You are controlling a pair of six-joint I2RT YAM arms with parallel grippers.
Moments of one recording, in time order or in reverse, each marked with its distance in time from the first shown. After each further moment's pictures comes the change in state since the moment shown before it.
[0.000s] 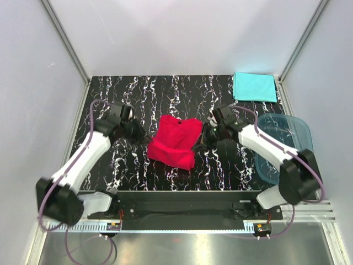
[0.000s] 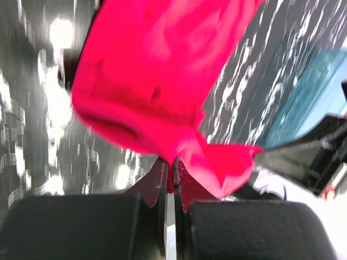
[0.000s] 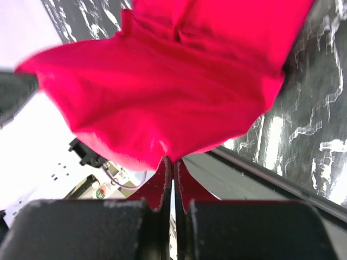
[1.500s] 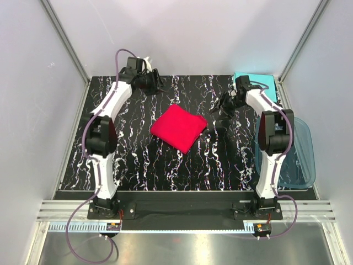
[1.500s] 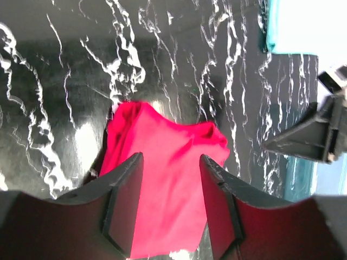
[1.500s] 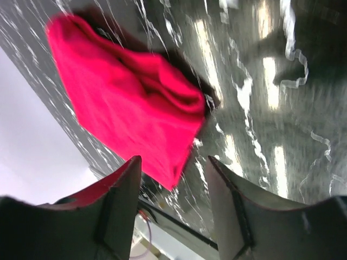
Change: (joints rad) left arm 0.116 0.962 0.992 0.178 0.151 0.373; right arm -0.436 0.692 0.702 -0.196 -0.018 -0.293
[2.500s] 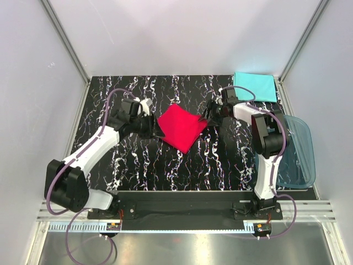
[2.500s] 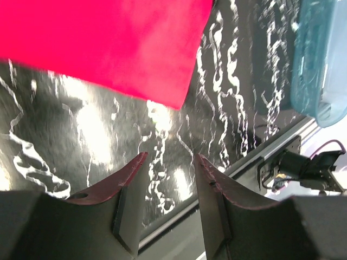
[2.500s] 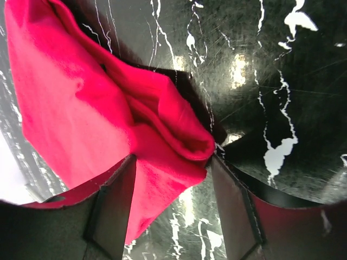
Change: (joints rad) left arm -0.147 -0.787 -0.970 0.092 0.010 -0.012; right arm 0.137 -0.057 -0.338 0.487 0.115 -0.045
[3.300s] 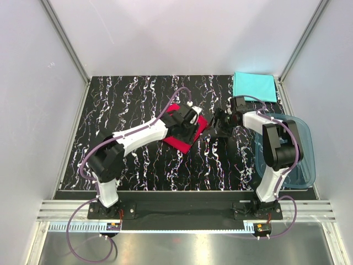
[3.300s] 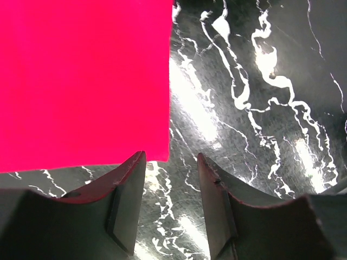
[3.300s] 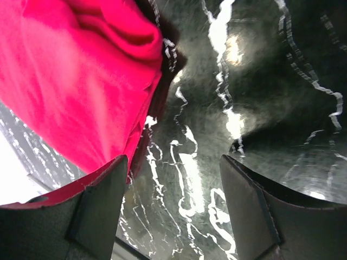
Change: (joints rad) left arm -0.435 0.460 0.373 -0.064 -0.451 0.182; right arm -0.044 -0.216 -0.241 -0.059 0.022 -0.008
